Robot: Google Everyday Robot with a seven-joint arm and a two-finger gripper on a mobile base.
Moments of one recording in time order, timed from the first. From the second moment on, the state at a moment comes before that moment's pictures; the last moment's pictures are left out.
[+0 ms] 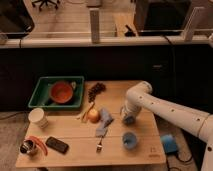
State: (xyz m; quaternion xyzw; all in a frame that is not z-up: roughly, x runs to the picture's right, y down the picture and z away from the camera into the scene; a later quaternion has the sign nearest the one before) arm 0.138 0.163 0.862 -0.16 -0.26 -0.70 0.64
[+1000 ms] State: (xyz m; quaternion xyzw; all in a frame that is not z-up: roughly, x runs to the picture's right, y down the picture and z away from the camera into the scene) arm 0.148 0.072 0.756 -0.08 -0.25 -0.70 0.67
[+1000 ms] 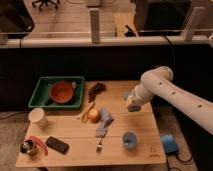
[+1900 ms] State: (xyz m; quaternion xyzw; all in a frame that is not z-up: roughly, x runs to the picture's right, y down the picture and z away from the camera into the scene) arm 0.138 0.063 0.723 -0.06 -0.18 -0.73 0.66
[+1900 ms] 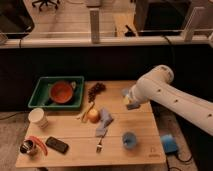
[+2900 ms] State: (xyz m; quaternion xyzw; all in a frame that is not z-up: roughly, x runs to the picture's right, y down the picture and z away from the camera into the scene) arm 0.183 0.172 0.866 -0.12 -0.26 -0.69 0.66
